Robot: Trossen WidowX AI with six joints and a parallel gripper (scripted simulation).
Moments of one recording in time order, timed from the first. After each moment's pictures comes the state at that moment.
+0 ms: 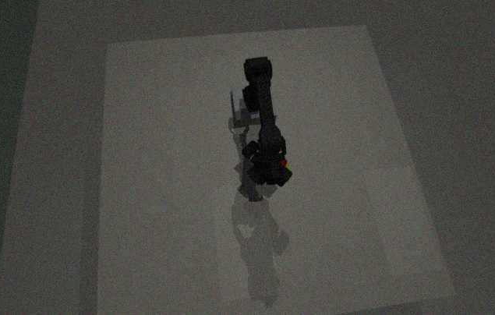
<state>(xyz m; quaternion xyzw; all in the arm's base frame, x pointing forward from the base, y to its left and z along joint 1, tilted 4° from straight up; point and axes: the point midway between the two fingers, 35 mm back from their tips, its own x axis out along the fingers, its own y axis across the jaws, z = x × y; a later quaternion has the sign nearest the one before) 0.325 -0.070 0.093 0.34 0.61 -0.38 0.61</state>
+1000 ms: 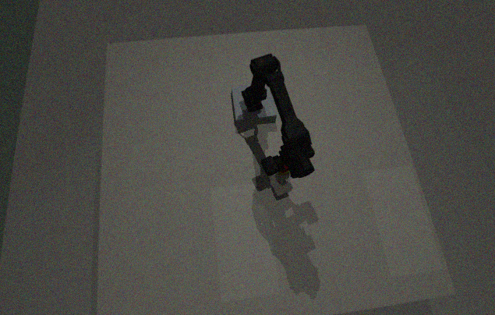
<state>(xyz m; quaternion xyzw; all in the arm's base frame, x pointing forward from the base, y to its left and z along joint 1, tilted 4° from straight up) 0.332 0.007 0.093 -0.06 0.71 0.02 0.70</state>
